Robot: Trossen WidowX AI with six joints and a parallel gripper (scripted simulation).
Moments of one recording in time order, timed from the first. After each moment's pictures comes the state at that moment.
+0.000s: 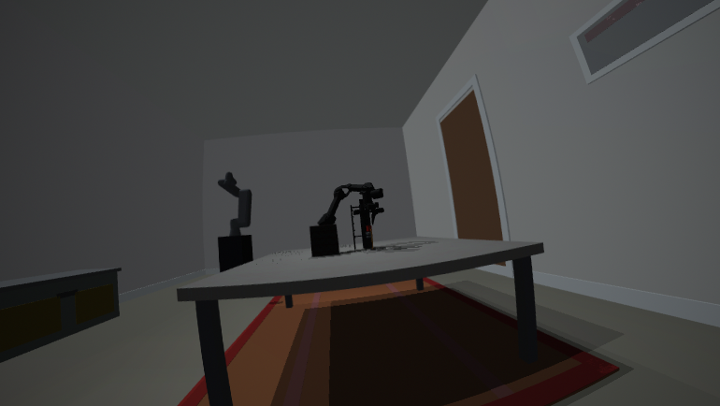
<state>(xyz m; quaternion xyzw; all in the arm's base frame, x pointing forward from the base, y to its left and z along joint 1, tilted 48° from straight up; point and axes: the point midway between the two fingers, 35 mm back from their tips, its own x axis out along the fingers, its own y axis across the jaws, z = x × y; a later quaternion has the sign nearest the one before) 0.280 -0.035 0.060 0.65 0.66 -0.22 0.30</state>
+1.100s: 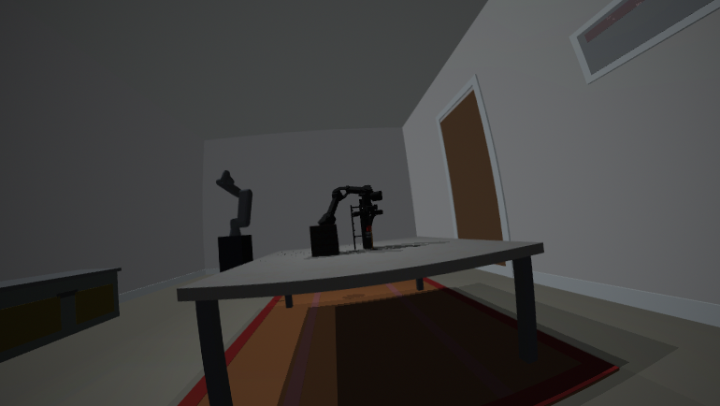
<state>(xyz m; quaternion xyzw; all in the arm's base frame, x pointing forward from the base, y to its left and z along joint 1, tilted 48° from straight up) 0.277 -0.009 0.074 0.65 0.66 -0.22 0.30</state>
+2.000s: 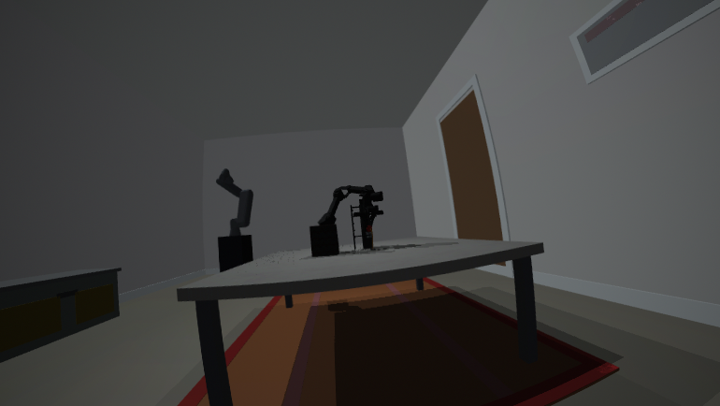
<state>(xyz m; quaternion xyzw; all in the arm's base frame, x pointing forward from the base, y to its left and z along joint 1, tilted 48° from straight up) 0.279 -0.009 0.069 0.66 0.67 -0.20 0.28</state>
